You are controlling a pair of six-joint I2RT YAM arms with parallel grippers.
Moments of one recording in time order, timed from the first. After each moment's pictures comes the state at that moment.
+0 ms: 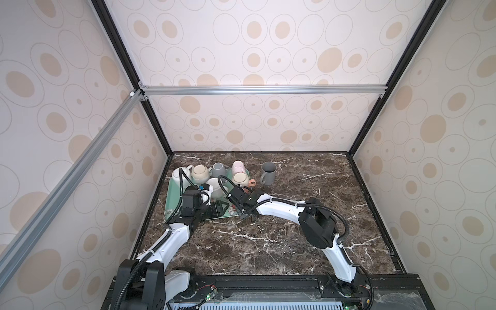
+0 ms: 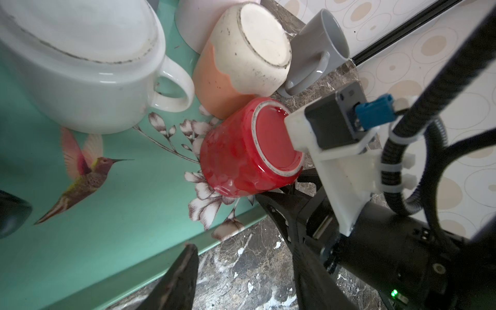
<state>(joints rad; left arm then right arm) -0.10 1.16 0.54 -0.08 0.53 -0.38 0.98 2.23 1.75 -0.69 0.37 0.43</state>
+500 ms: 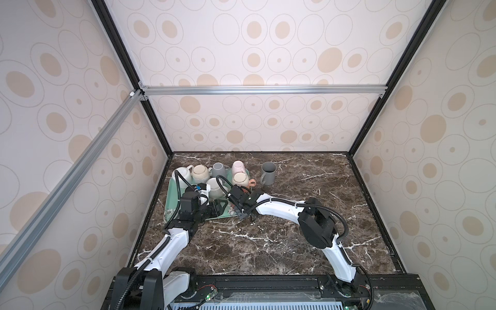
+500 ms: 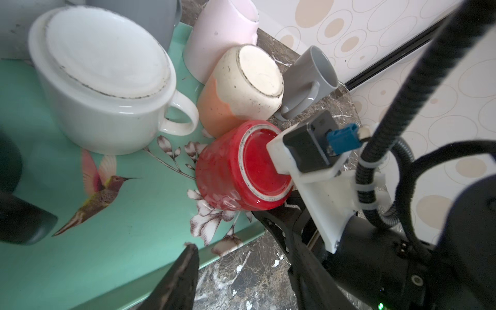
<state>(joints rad) -0.11 1.08 0.48 0.02 0.47 -0.43 0.98 2.23 1.75 -0.67 0.34 0.33</state>
